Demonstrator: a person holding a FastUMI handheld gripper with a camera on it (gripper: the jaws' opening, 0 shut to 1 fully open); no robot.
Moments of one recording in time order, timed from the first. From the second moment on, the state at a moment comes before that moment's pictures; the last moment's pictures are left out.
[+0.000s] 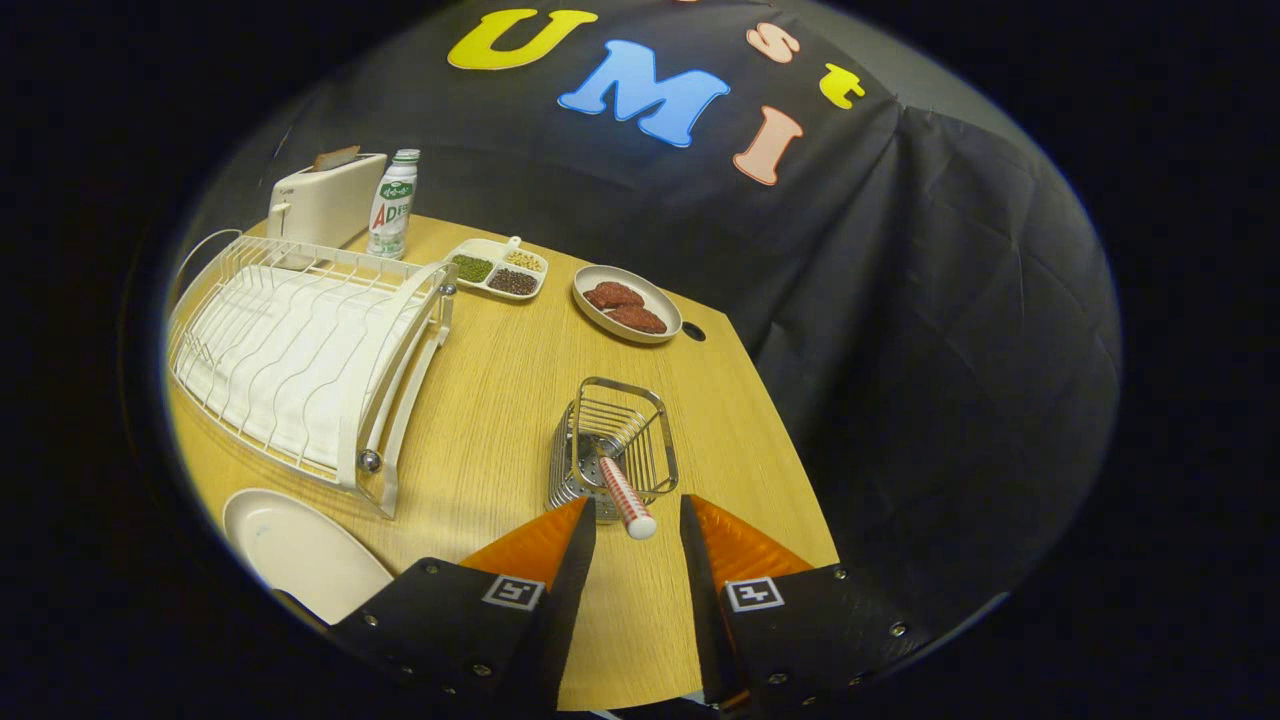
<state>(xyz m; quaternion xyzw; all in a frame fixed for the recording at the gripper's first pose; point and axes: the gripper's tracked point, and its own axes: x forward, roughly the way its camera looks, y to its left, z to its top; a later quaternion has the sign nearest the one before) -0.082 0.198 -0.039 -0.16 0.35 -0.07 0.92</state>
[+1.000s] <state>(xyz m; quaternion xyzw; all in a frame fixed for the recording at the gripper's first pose) -0.099 0.213 -0.014 -0.20 0.32 -0.03 0.93</state>
